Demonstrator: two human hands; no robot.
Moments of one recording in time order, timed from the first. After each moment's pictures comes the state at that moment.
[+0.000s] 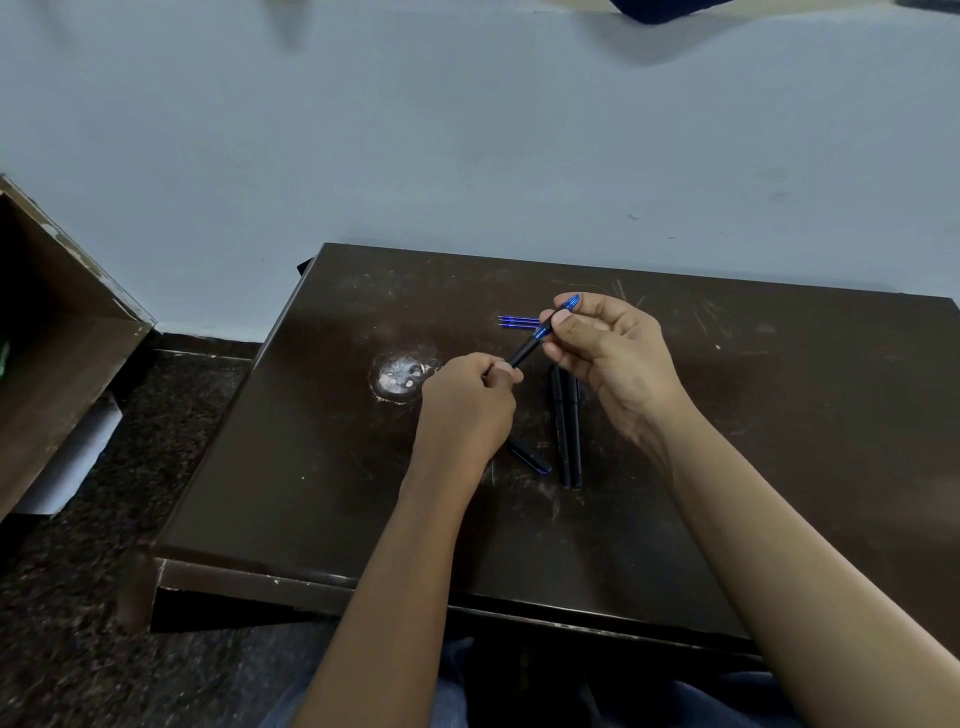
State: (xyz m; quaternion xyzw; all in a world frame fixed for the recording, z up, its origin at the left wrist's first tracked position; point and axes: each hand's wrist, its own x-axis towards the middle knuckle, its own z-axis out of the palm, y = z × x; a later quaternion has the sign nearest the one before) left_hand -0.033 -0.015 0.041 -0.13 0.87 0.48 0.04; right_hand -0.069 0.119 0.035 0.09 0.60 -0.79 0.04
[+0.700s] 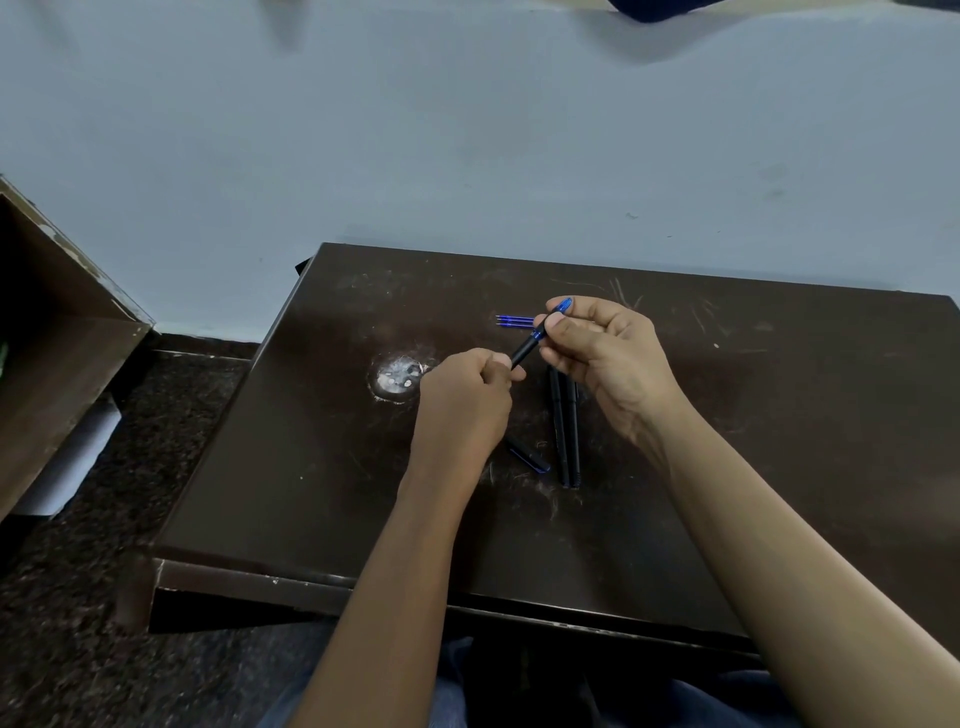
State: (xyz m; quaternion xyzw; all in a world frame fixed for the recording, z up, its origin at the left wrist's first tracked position) left_hand -0.032 -0.014 0.042 -0.12 0.85 0.52 0.04; right_hand -0.069 0.118 0.034 0.08 0.62 -0.78 0.06
